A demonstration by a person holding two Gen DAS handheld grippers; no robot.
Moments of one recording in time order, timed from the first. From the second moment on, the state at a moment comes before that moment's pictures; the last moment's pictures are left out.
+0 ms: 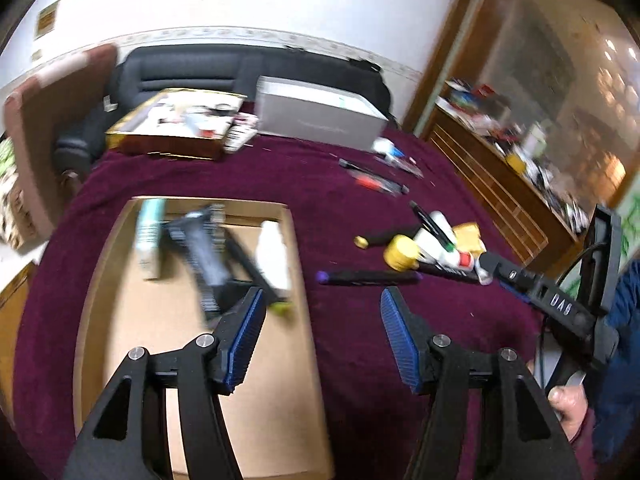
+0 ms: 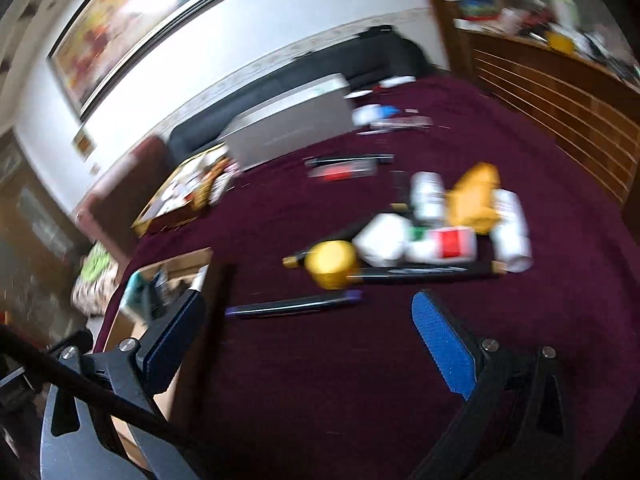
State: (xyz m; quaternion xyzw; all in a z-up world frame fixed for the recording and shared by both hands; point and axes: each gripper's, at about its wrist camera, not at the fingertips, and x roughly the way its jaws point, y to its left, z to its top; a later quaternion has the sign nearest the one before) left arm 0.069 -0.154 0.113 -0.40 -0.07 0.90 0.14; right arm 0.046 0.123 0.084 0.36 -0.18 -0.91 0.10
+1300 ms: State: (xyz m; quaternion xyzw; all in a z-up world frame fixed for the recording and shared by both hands) left arm 0.017 0.012 0.013 -0.47 0.16 0.84 0.20; right arm 0.027 0.233 0.010 0.37 -0.33 -0.86 0.09
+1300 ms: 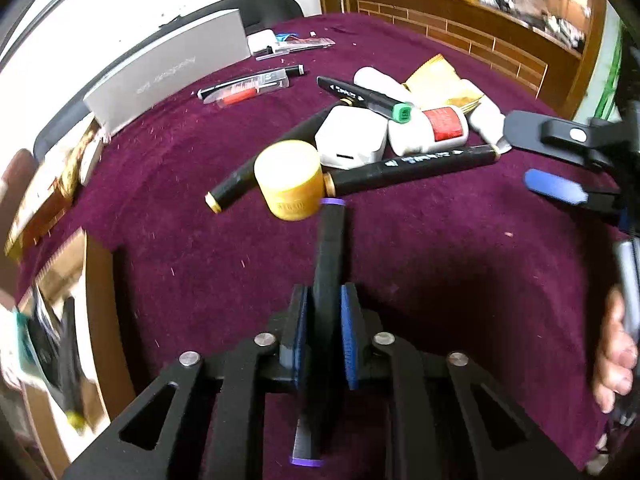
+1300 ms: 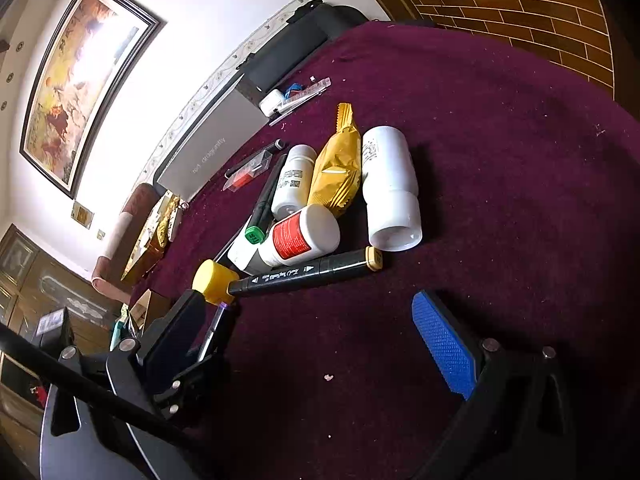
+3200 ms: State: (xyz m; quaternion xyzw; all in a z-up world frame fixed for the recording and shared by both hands) left arm 0.109 -0.236 0.073 -0.33 -0.14 0.91 0.19; right arm -0.121 0.172 0.074 0.50 -0.19 -0.84 0.05
